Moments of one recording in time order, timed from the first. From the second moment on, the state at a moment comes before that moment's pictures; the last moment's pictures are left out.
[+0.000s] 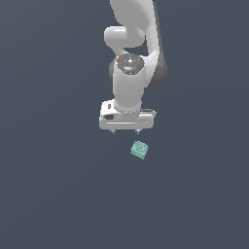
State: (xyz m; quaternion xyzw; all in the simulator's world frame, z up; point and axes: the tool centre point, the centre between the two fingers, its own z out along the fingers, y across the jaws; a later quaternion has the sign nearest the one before) arm -0.001 0.005 0.177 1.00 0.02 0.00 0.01
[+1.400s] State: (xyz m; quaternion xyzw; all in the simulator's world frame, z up) arm 0.004 0.001 0.163 0.99 0.11 0.00 0.03
